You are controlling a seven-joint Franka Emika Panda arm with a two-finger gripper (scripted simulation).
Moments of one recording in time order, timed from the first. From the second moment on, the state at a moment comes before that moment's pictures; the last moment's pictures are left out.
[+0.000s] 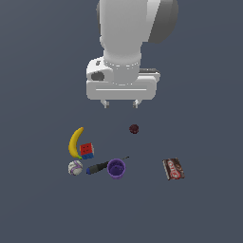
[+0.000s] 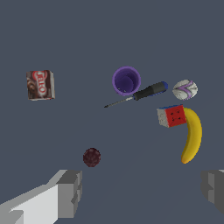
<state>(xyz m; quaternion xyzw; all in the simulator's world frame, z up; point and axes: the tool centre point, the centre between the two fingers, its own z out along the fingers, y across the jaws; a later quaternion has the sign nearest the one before) 0.001 -0.002 0.314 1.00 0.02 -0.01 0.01</state>
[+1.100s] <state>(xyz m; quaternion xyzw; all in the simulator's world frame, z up) 0.017 -0.007 0.324 1.00 -0.02 0.01 0.00</state>
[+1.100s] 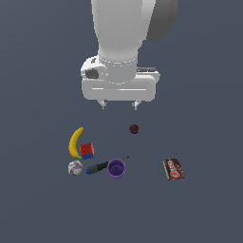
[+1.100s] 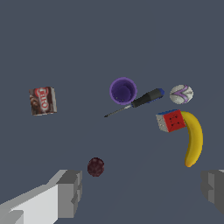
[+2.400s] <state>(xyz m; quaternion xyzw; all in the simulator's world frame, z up) 0.110 -0.156 0.155 0.91 -0.42 0.00 -0.01</state>
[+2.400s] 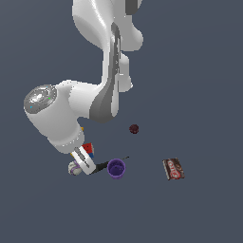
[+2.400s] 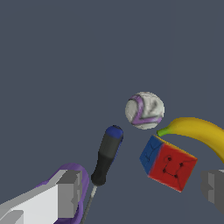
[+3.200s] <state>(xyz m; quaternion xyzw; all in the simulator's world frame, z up) 0.117 -0.211 0.088 0.85 -0.53 0.00 0.00</state>
